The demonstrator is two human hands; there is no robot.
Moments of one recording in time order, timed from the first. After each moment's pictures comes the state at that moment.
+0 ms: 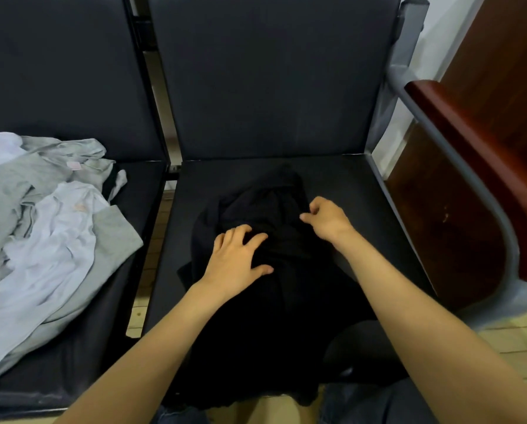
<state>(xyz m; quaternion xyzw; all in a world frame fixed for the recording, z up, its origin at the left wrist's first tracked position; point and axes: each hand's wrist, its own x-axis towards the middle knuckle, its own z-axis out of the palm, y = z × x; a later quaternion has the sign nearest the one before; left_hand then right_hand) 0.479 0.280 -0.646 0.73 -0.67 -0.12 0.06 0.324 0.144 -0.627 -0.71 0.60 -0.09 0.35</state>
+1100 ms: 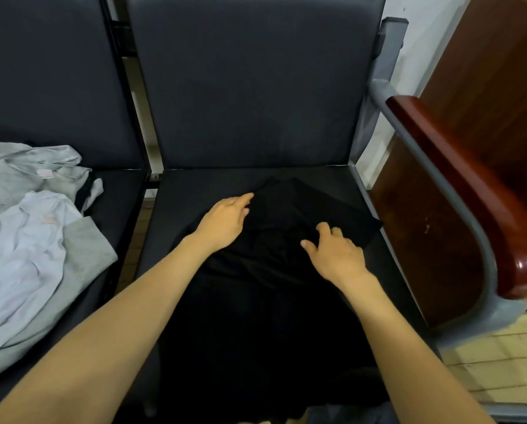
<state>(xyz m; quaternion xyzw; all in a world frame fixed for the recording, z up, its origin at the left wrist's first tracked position) 0.506 0.186 -0.640 0.70 -0.67 -0.19 0.17 0.284 0.176 -0.611 -0.75 0.63 0.06 0.19</state>
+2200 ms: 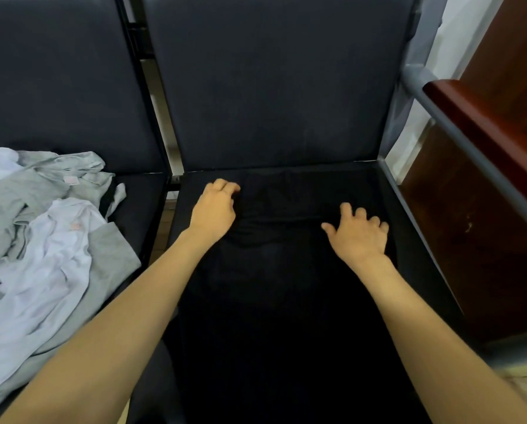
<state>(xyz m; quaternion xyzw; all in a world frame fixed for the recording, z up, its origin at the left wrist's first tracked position) 0.555 0.175 -0.635 0.78 -0.60 -0.07 0.14 0.312 0.133 -0.633 -0.75 0.66 0.08 0.08</state>
